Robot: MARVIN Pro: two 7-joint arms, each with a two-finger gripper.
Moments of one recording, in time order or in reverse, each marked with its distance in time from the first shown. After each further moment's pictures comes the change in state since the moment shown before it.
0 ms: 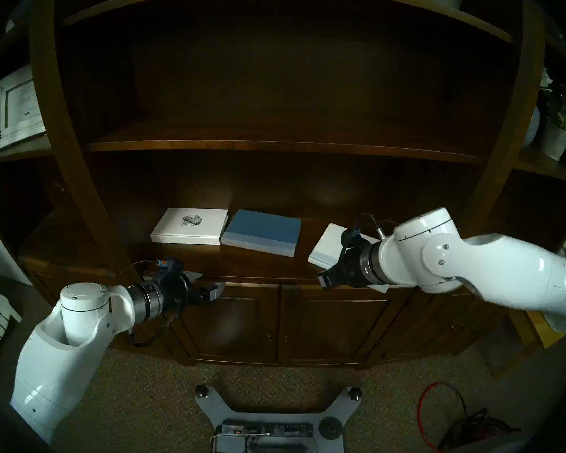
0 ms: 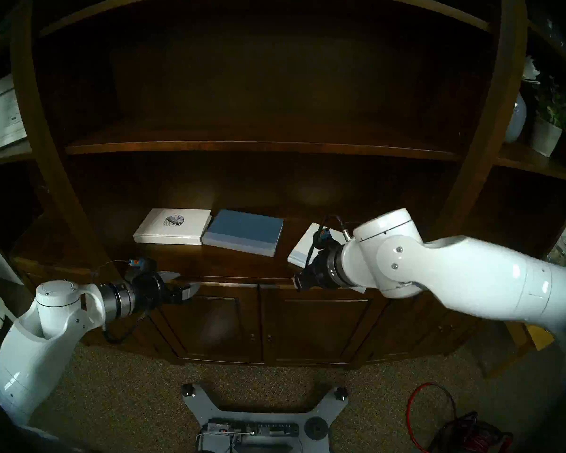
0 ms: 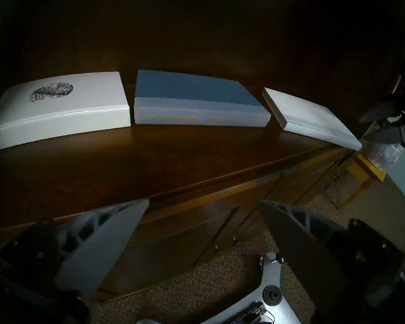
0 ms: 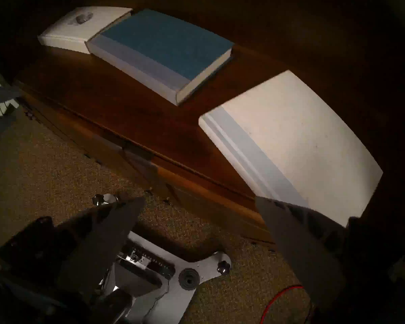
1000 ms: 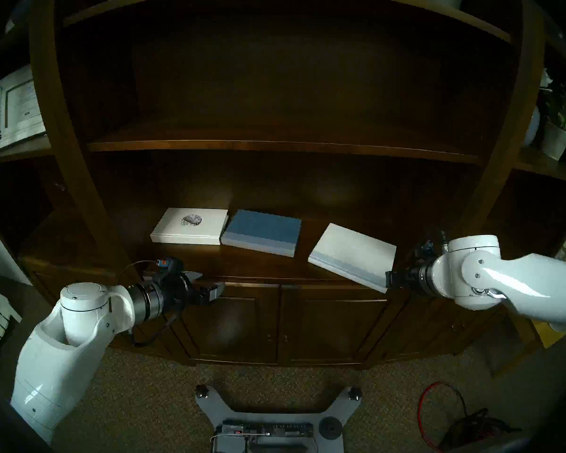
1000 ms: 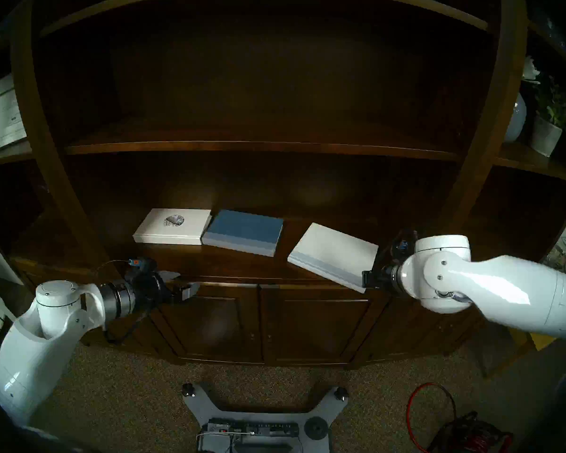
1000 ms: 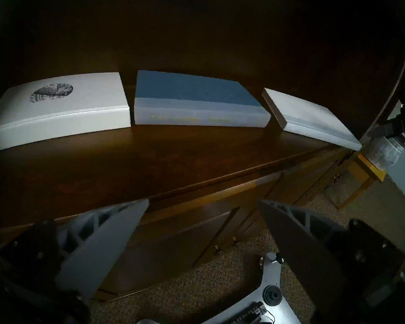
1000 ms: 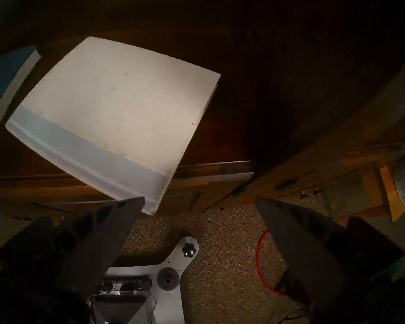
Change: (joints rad) left arm 0.000 0.000 -0.001 -0.001 0.000 0.000 0.000; right arm -0.114 0.248 0.011 0.099 0.077 -0.323 -0.059
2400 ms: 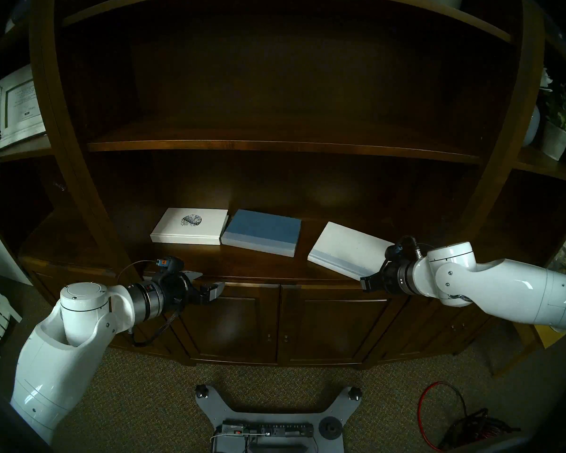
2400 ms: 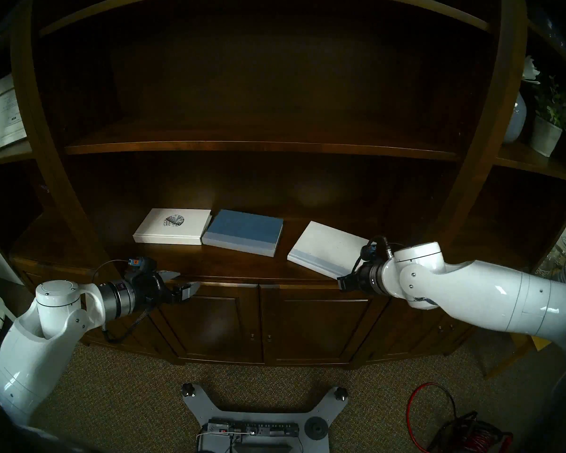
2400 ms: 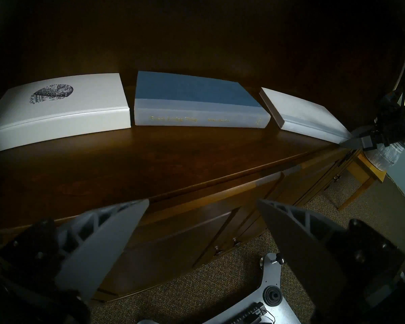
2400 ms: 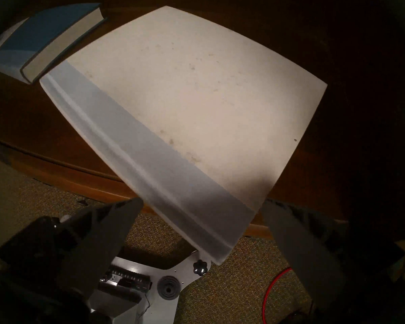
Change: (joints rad) left arm 0.000 -0.001 -0.001 -0.001 0.000 -0.001 0.001; right arm -0.011 -0.186 -0.061 0.227 -0.334 0.145 0.324
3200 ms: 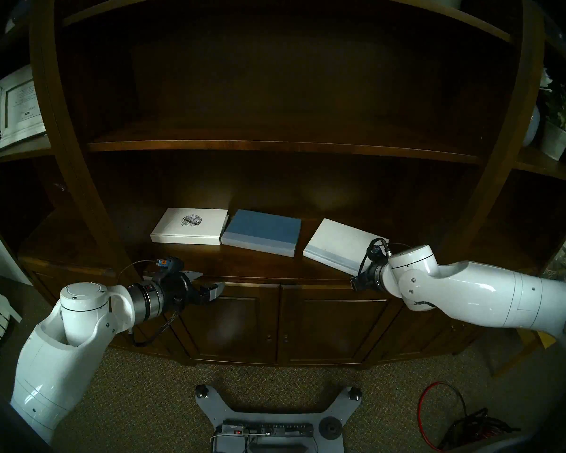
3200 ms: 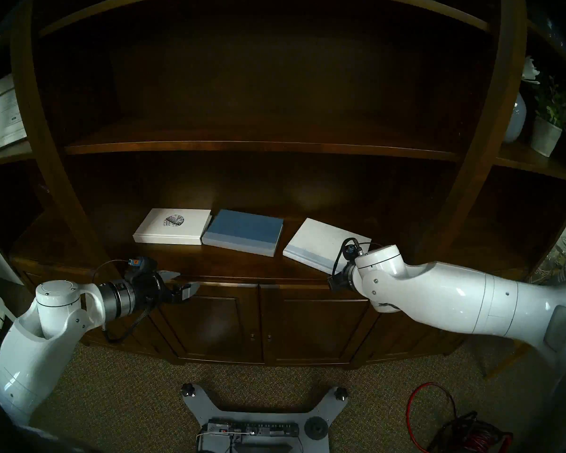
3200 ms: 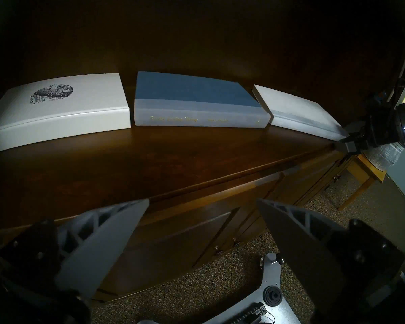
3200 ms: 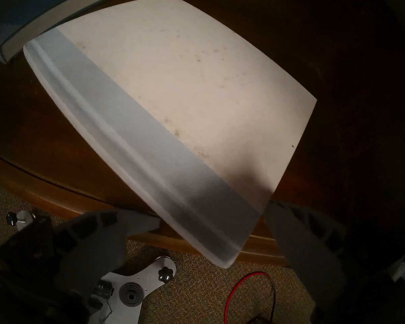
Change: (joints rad) left arm 0.000 0.000 0.000 0.000 0.000 0.000 0.000; right arm 0.008 -0.158 -0.030 0.011 -0.042 0.057 -0.270
